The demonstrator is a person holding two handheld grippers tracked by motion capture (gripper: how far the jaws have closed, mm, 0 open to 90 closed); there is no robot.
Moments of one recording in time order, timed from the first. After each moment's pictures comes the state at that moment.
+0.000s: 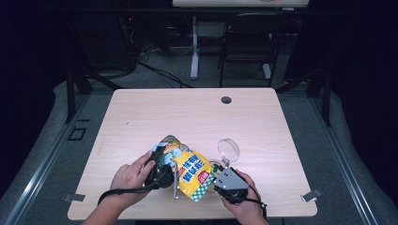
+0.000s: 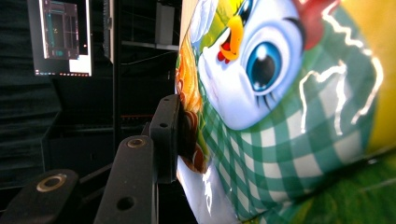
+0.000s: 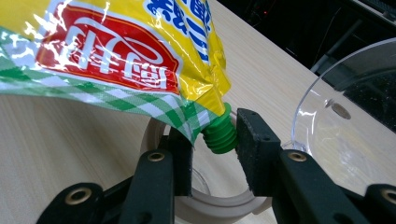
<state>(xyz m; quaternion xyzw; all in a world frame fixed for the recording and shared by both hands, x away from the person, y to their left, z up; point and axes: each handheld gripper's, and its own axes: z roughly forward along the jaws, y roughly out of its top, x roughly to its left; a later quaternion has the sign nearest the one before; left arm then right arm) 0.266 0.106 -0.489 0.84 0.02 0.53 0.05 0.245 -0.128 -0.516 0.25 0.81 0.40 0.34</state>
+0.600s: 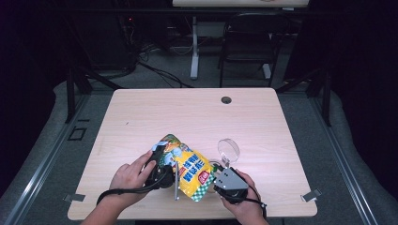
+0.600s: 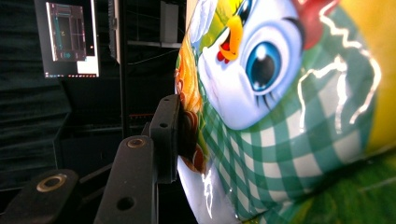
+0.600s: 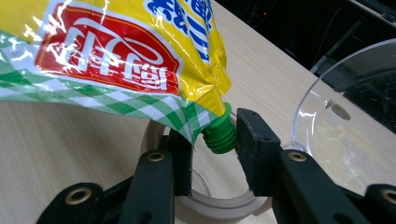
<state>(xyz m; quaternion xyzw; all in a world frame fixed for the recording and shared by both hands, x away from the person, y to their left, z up) 0.264 0.103 -0.485 0.84 0.01 0.54 0.03 0.246 -0.127 -0.516 0.25 0.81 0.40 0.34</state>
